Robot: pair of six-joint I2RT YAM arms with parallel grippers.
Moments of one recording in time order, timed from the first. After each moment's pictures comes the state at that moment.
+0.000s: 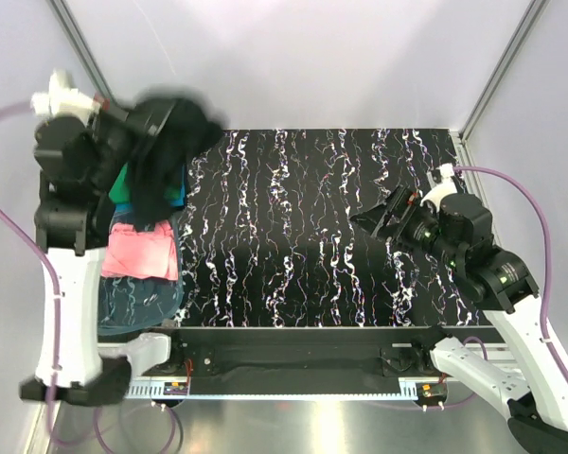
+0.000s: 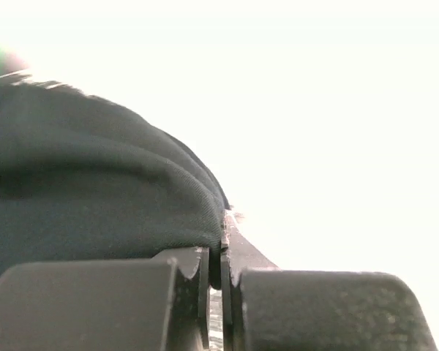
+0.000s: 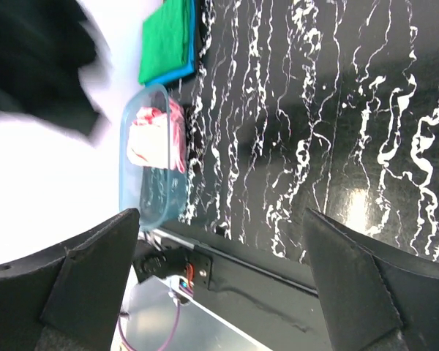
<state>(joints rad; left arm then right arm) 0.03 1.07 1.58 -0.63 0.11 -0.94 0.50 0.80 1.18 -0.76 -0.12 0.83</state>
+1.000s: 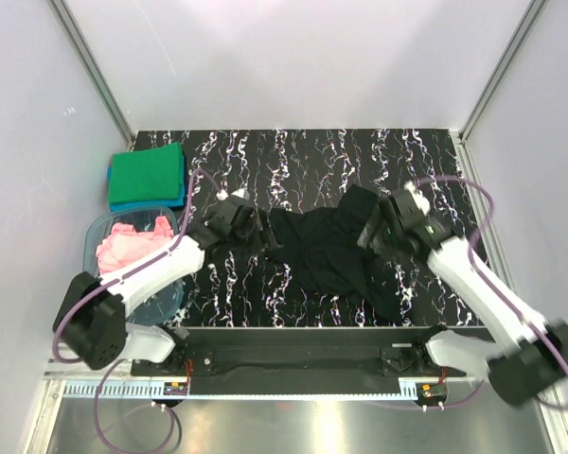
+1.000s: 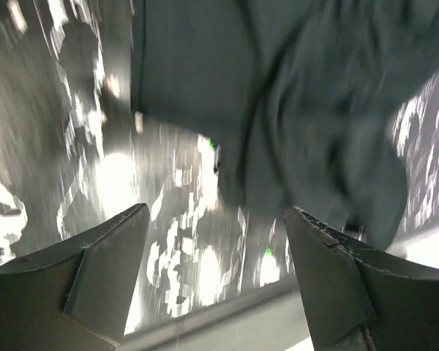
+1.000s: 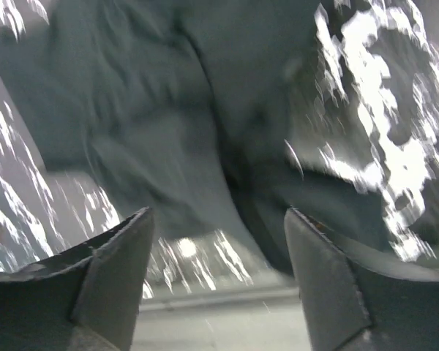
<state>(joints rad) -0.64 1.32 0.87 -0.42 0.04 -0.87 0.49 1.05 0.98 -0.92 0.20 0.89</state>
